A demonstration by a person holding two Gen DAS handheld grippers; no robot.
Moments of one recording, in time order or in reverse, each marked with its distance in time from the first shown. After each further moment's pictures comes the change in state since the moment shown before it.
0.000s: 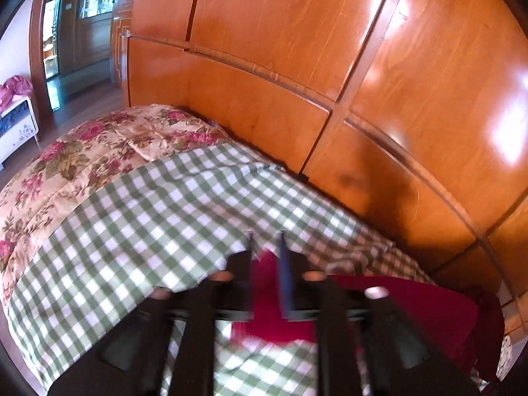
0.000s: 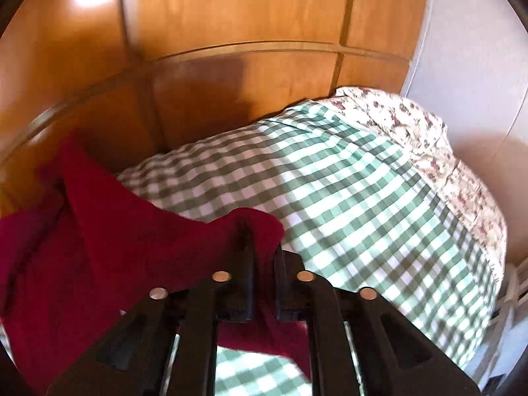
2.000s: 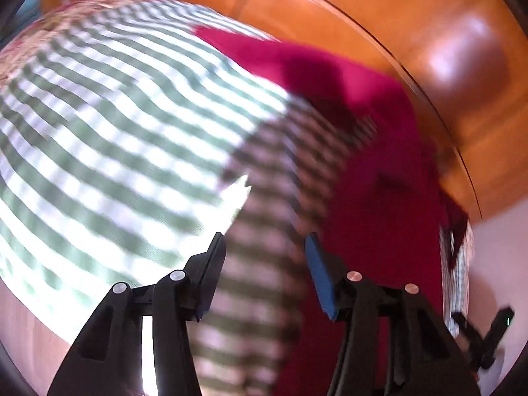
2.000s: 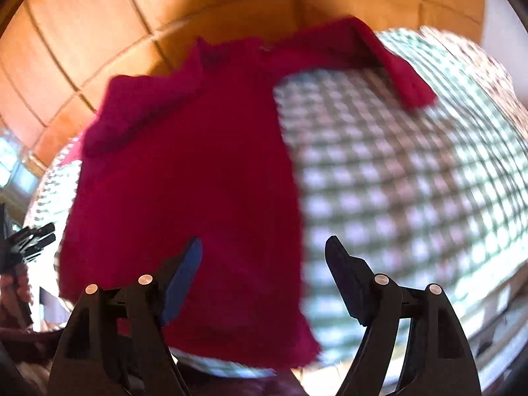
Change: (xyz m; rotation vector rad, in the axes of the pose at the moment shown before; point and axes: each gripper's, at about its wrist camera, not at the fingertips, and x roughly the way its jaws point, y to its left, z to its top) left arm -0.075 0.045 -0.192 0.105 0.363 -0.303; right arm -0.146 -0.024 -0.220 -0.235 0.163 0.501
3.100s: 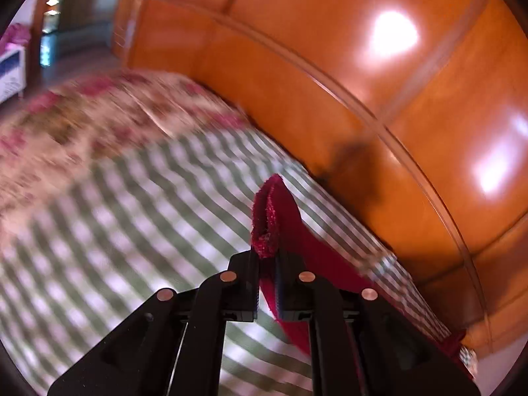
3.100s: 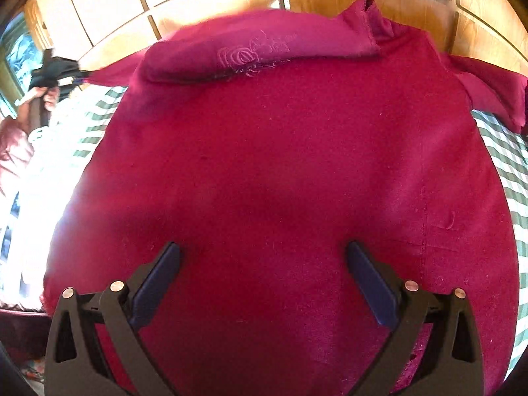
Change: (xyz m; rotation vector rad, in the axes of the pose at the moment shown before) left arm 0.015 0.093 0.218 -0.244 -0.394 0.165; right arm 0.125 0.142 -0.002 -0.316 0.085 0.101
